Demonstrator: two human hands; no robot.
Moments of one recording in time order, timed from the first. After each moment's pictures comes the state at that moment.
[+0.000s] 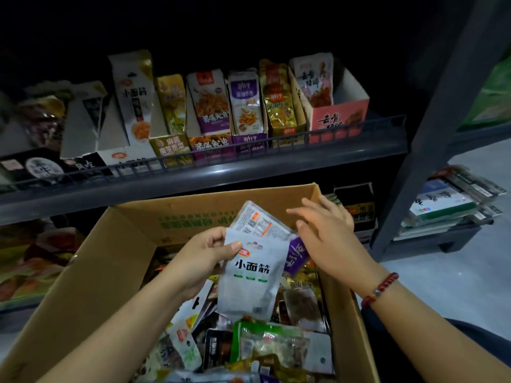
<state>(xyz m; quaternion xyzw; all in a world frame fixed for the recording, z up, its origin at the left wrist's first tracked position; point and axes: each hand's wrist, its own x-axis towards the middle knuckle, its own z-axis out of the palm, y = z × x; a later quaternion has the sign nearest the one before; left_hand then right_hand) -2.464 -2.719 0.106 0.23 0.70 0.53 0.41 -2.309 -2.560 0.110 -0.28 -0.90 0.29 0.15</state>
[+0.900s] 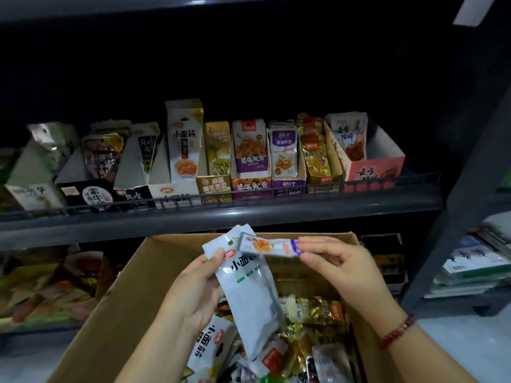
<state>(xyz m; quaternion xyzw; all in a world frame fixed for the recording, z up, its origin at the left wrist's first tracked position) -2.502 -2.746 0.128 0.00 0.51 0.78 0.37 -2.350 -2.573 0.127 -0.17 -0.77 0.53 0.30</state>
